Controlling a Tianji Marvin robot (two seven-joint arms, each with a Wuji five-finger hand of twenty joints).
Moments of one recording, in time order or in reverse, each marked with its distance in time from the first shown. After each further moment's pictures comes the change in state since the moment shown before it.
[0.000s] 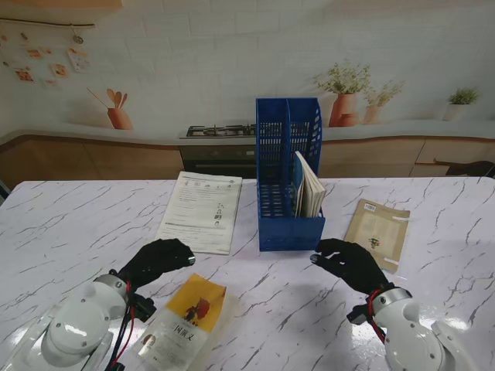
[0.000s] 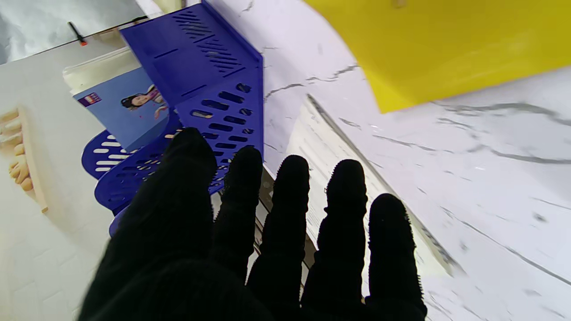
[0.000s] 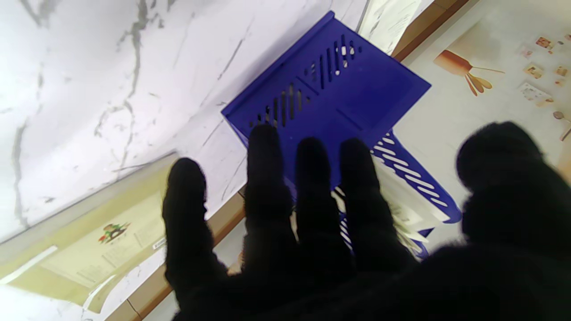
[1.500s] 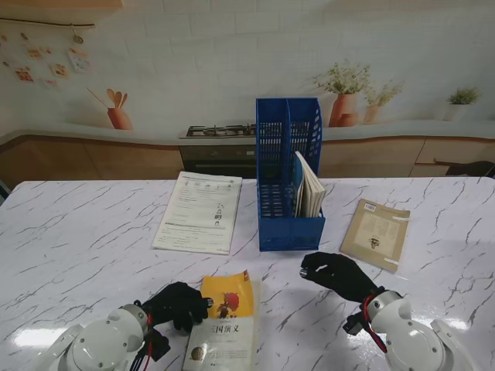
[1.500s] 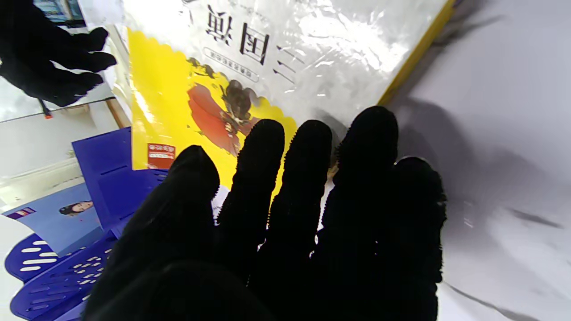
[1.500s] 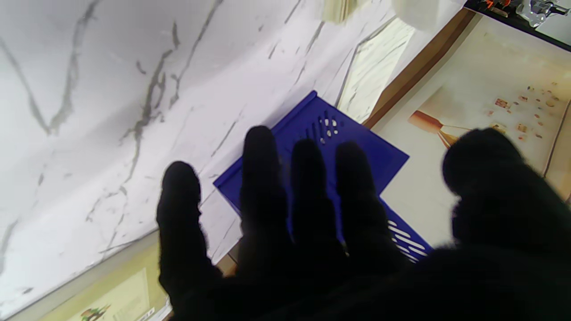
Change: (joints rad) left arm 0.017 0.043 0.135 0.074 -0.021 0.054 -0.091; right arm 0.027 0.029 -0.027 0.043 0.074 -0.047 0.162; left_hand -0.021 0.099 0.028 0.000 0.297 0.100 0.017 -0.121 0.332 0.089 0.098 -0.147 0.417 0.089 0.281 -0.198 0.552 0.132 0.265 0.009; right_hand 0.000 0.013 0.041 0.000 -0.014 0.000 0.000 0.000 -0.001 -0.001 0.000 -0.002 0.000 0.000 0.000 0.000 -0.025 0.000 -0.037 -0.017
